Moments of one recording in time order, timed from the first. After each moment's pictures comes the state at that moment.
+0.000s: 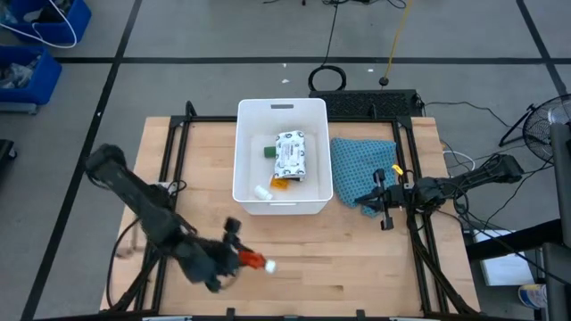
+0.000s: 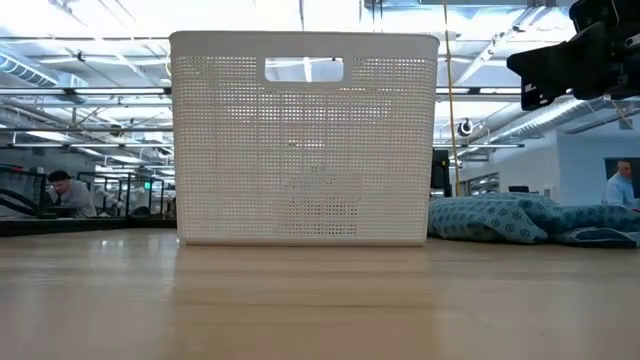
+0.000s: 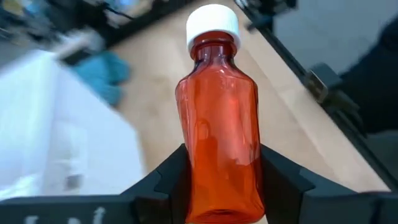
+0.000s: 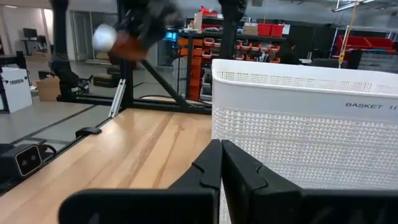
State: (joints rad) left arm -0.73 1.43 1.24 -0.58 -0.47 -0.06; right arm 0.30 0.30 0.02 0.34 0.21 -0.06
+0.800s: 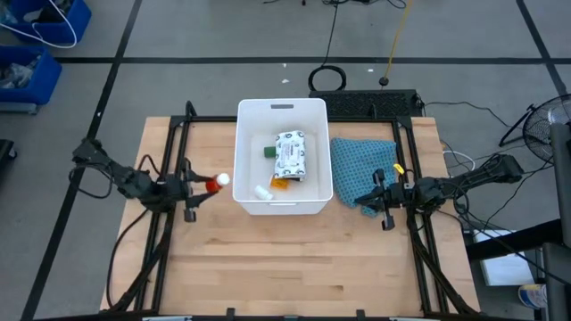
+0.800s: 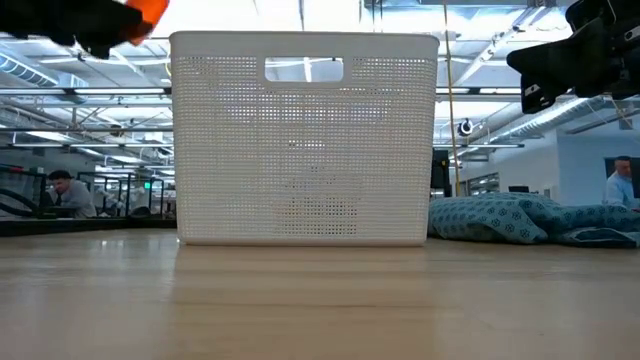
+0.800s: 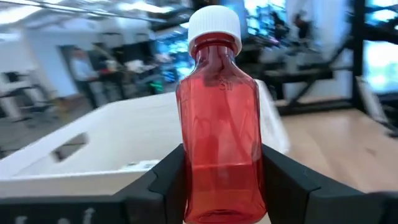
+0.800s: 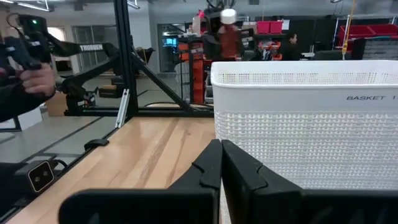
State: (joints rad) left arm -0.54 0.31 0.27 0.07 -0.69 0.21; right arm 0.30 0.30 0.02 0.36 0.21 0.02
